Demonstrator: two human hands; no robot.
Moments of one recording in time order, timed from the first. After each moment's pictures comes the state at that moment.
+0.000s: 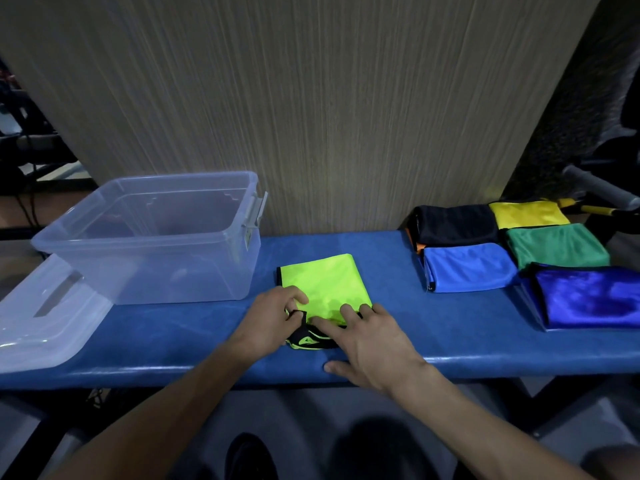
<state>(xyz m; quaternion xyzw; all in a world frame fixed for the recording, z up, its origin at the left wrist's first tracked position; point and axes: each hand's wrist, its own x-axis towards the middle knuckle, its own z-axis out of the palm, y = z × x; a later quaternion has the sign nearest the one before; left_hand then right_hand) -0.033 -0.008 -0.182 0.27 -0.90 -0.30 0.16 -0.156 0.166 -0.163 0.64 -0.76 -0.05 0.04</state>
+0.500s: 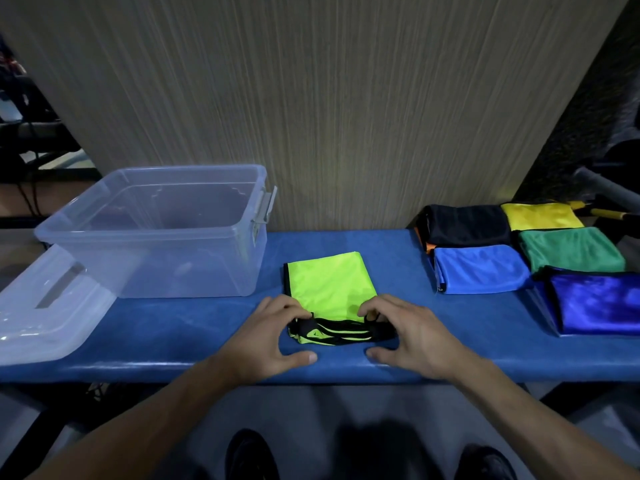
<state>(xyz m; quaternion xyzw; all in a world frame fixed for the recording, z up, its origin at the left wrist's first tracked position) 0.008 -0.018 -0.201 0.14 -0.95 -0.25 0.11 -0.215 0.190 -0.179 0.63 -0.73 0.24 -0.11</state>
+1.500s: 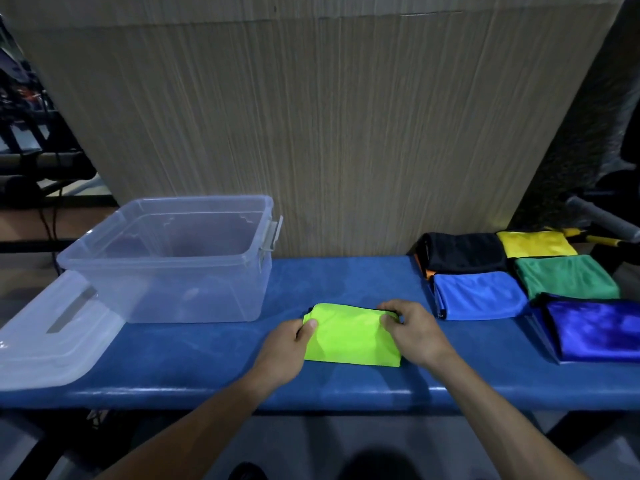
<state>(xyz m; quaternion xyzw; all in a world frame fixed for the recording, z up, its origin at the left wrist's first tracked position) -0.039 0.001 -0.195 0.35 -0.85 -0.36 0.16 -0.221 0.157 -0.163 0.36 -0.83 0.38 -0.18</state>
